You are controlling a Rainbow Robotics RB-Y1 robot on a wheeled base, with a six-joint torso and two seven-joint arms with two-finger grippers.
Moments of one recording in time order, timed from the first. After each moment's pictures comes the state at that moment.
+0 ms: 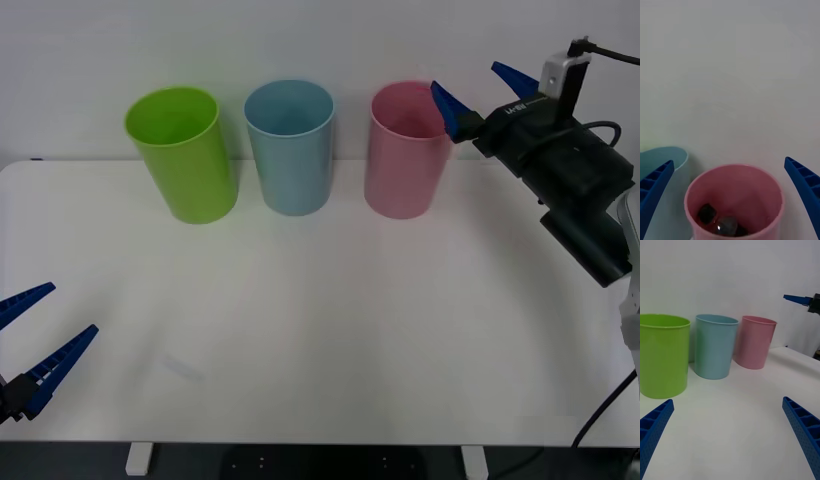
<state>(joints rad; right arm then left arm) -0.41 -0.35 -0.17 -1.50 1.41 -0.54 -0.26 0.35 0.40 0.52 -1.66 -0.96 -1.22 0.00</state>
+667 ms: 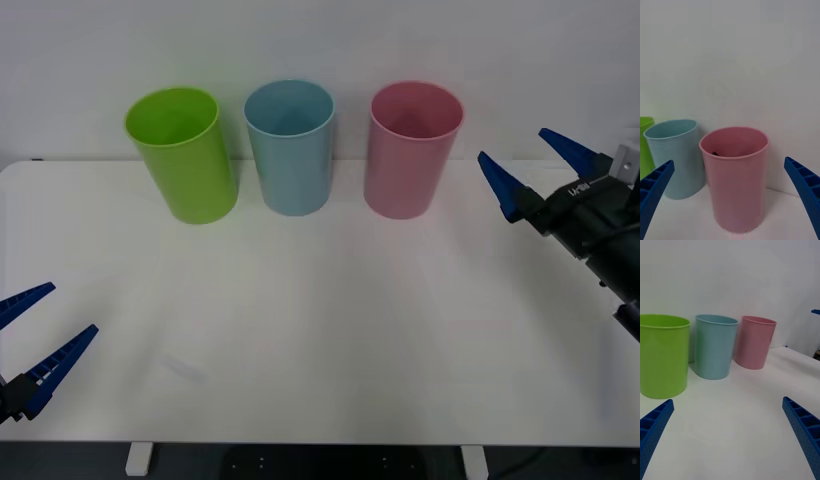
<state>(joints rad) -0.04 -0.40 -0.25 -1.78 1.28 -0.64 -0.23 0.35 0.40 0.52 -1.66 -0.96 -1.22 0.00</state>
